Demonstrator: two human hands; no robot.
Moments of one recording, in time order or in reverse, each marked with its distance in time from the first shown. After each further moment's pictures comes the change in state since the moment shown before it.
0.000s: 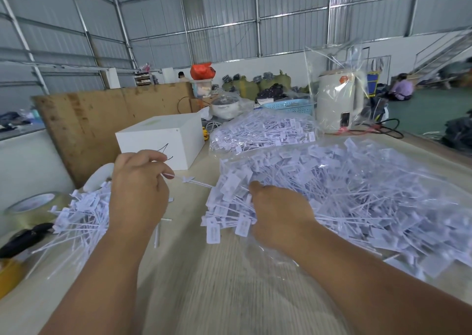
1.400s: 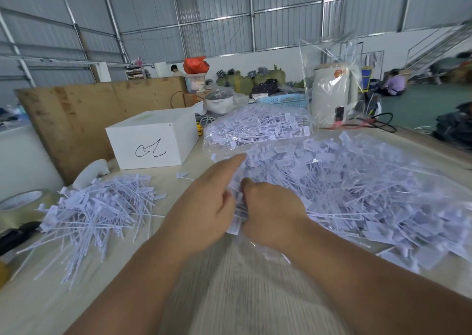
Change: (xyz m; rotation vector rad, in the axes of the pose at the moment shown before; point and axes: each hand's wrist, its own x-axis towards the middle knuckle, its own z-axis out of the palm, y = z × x) left_hand -0.022 0.082 0.010 -0.497 -0.498 0.134; right_hand 0.000 -0.003 0.004 0.037 0.028 -0.029
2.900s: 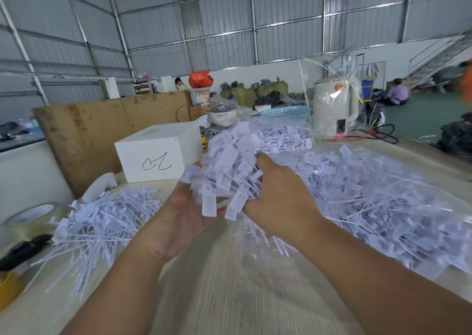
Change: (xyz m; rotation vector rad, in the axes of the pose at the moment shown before) left_hand 0.000 -0.034 -0.019 -1.272 -0.090 -0.335; right_hand 0.000 0.001 -0.045 0.466 0.274 0.000
